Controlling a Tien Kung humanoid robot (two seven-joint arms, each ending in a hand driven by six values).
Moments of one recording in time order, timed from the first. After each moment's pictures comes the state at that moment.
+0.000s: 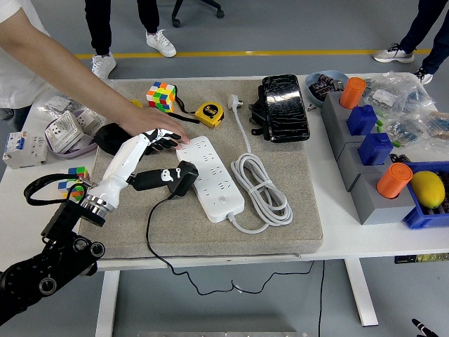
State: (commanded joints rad) left arm -0.36 0.31 -0.73 -1.12 1.44 0.54 -0.38; right arm 0.08 -0.27 0.68 0.33 -0.33 -0.09 0.02
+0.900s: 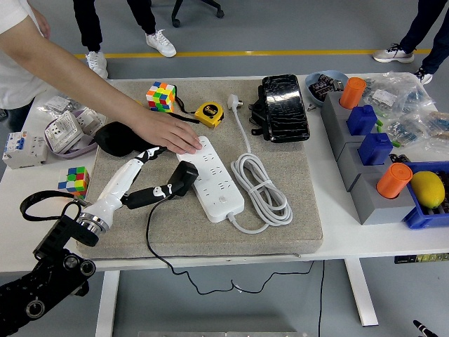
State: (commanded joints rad) left arm -0.27 0.33 -0.79 -1.22 1.49 0.40 -0.17; right arm 0.08 -0.27 0.69 0.34 -0.34 -0.09 0.02
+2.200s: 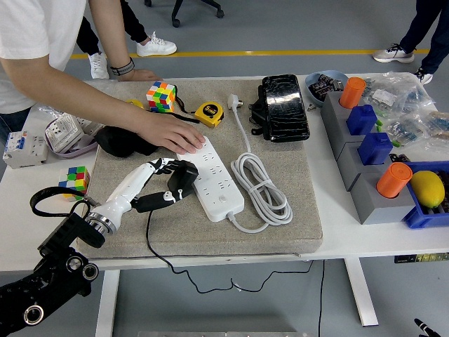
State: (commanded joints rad) left arm -0.27 0.34 -0.77 -1.30 1.53 0.33 -0.05; right arm 0.08 -0.27 0.70 0.34 -0.35 -0.09 0.03
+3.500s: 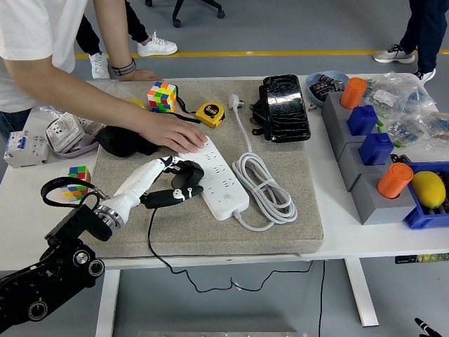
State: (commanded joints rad) left arm -0.33 0.34 -0.73 -1.33 1.59 0.29 0.03; right arm 0.08 -0.27 0.71 0.34 -0.35 -0.09 0.03
